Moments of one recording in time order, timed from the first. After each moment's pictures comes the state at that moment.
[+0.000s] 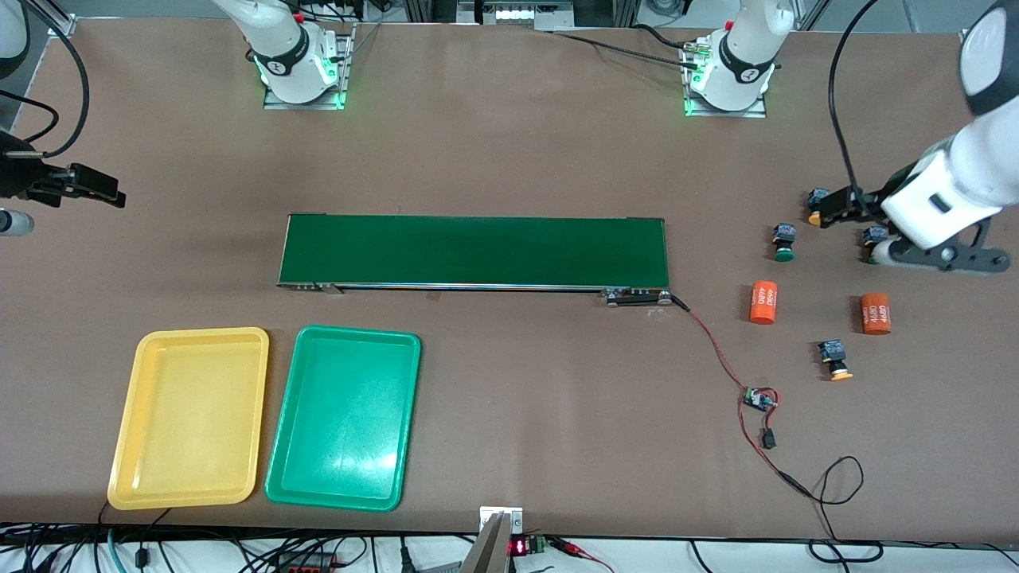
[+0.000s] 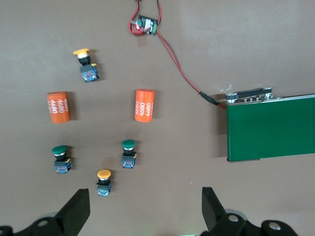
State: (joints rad) left arm -0.03 0.18 -0.05 -1.52 0.03 1.50 0.02; right arm -0.05 0.04 -0.07 -1.68 -0.02 1.59 -0.12
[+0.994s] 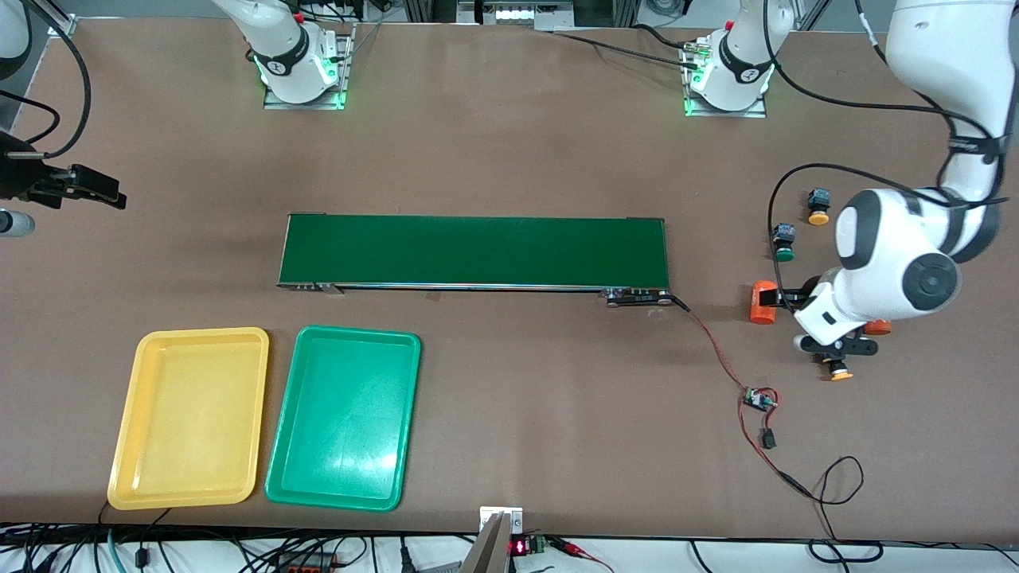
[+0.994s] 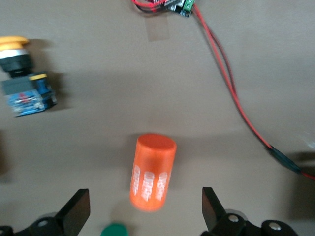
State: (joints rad) left arm 0.05 0.45 -0.05 -1.91 0.03 2.20 0.03; right arm -0.05 0.05 -0.06 -1.68 -0.02 1.60 -0.12
